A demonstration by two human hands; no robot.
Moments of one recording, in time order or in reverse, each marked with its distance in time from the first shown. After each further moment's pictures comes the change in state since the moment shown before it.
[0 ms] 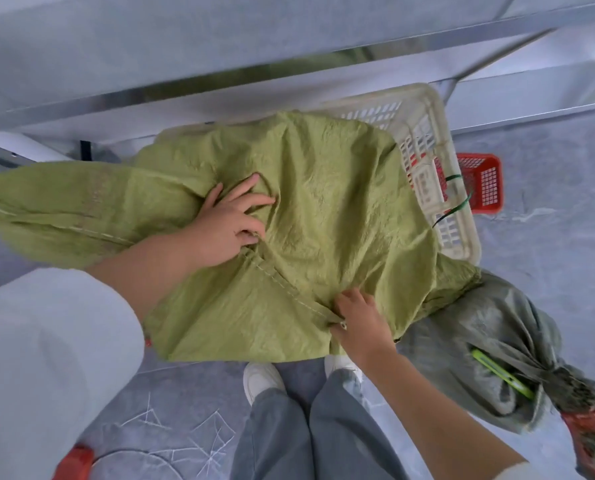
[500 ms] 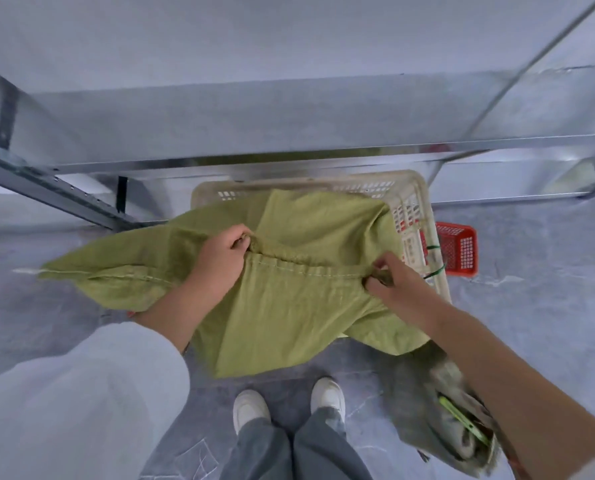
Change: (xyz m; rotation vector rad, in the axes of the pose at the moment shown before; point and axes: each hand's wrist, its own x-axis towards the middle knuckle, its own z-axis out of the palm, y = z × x) left_hand -0.043 0.047 -0.068 -0.641 0.515 -0.529; right_hand 0.009 -0.028 -0.203 0.405 0.006 0.018
